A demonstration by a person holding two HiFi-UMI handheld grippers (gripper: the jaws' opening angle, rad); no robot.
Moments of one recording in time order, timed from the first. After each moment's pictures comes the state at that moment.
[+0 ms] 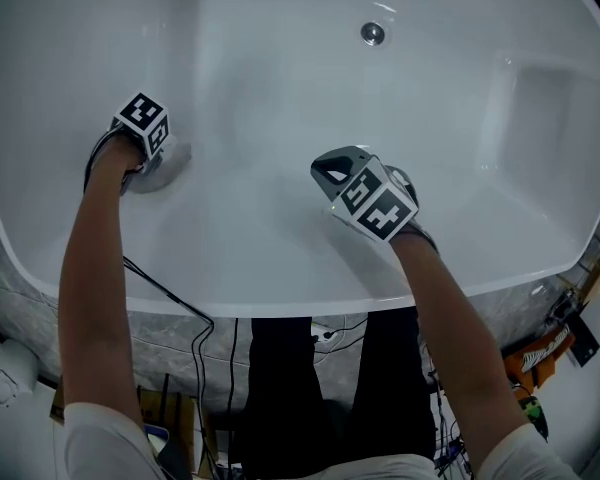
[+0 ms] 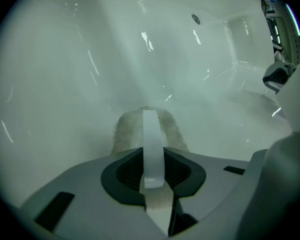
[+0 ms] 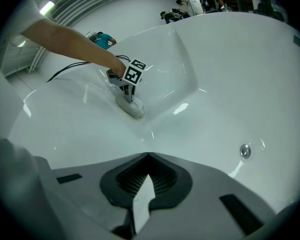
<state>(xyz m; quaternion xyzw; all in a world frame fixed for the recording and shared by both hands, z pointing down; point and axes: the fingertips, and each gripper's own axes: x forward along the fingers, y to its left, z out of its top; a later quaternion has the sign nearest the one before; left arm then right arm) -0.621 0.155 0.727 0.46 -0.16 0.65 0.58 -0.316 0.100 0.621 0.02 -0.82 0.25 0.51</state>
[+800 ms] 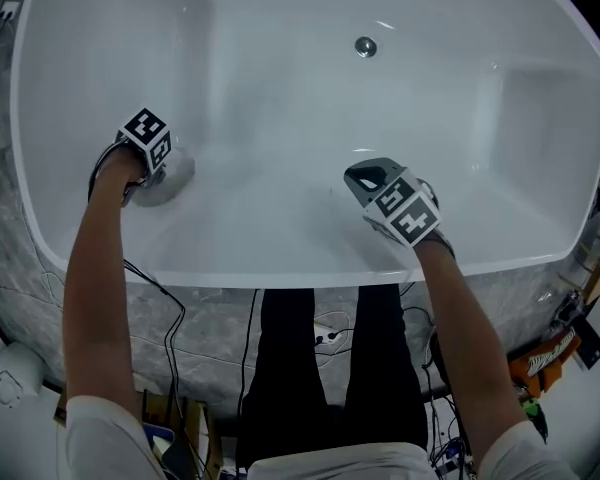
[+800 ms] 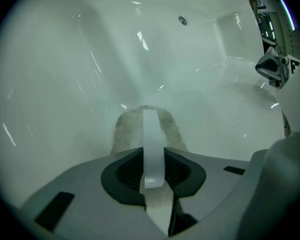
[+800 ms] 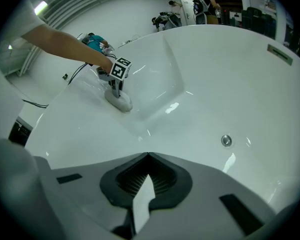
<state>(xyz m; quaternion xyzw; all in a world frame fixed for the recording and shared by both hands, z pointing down) -0.625 0.164 0.658 0.47 -0.14 0.66 0.57 -0.258 0.088 0.566 0.07 -0.81 0.25 0.52</state>
